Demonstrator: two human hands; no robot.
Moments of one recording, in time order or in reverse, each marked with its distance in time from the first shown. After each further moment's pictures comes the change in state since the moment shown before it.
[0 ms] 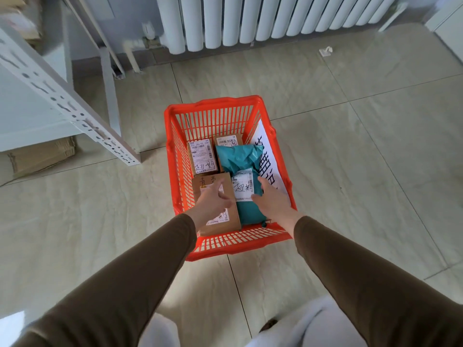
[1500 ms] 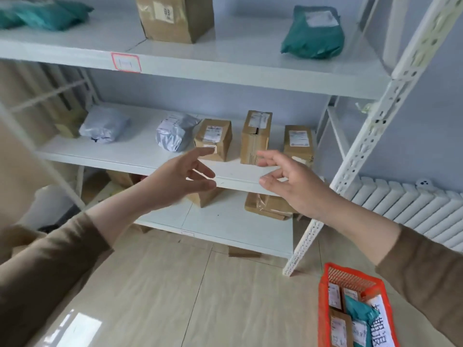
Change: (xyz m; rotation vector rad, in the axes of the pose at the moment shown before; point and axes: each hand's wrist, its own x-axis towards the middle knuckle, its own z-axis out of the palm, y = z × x) left_hand -0.893 0.177 -0.652 0.091 0.668 0.468; right_hand -0.630 -0.806 -0.165 -0.045 -0.131 -1.082
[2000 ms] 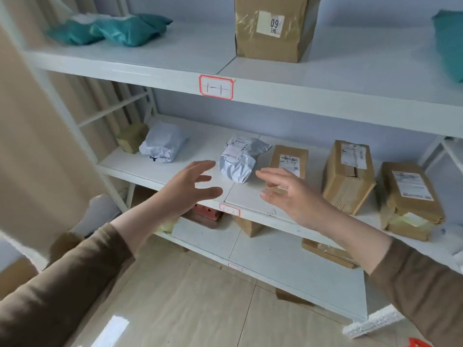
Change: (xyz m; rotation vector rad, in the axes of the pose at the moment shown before) left_hand 0.094 -0.166 -0.187 0.057 0.193 -0.121; right_hand 0.267 -0.042 0.150 -0.022 -0.161 -0.064
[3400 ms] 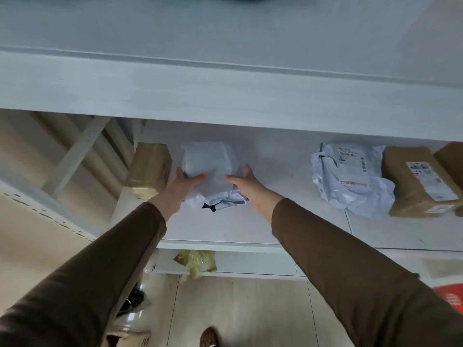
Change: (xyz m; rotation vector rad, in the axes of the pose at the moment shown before) left_hand 0.430 -0.464 -0.237 -0.496 -0.199 -0.515; right_hand 0.577 -0.023 0.329 0.729 0.381 0.733
